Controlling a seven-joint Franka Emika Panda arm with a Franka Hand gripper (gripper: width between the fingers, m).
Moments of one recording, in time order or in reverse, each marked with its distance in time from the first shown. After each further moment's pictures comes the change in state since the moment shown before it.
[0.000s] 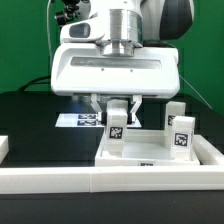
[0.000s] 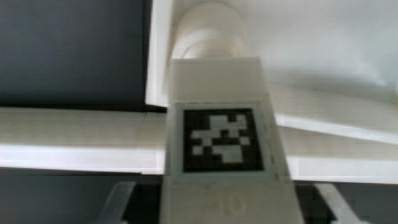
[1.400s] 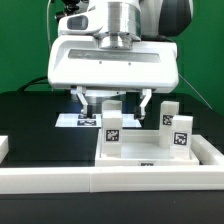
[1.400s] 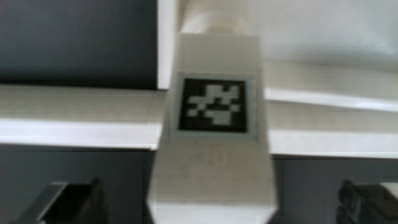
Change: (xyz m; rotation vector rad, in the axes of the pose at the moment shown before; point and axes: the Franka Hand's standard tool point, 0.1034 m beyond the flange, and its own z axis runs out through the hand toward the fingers) arm 0.010 0.001 -0.015 0.021 -0.022 0.011
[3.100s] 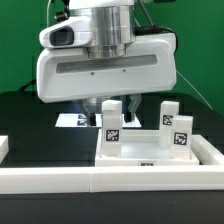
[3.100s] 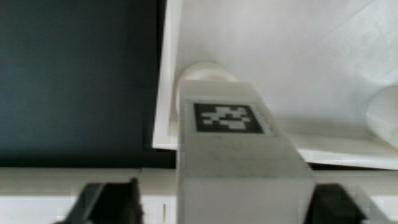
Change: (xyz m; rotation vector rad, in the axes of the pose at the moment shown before) arm 0.003 0.010 0.015 0.125 -0.443 -0.012
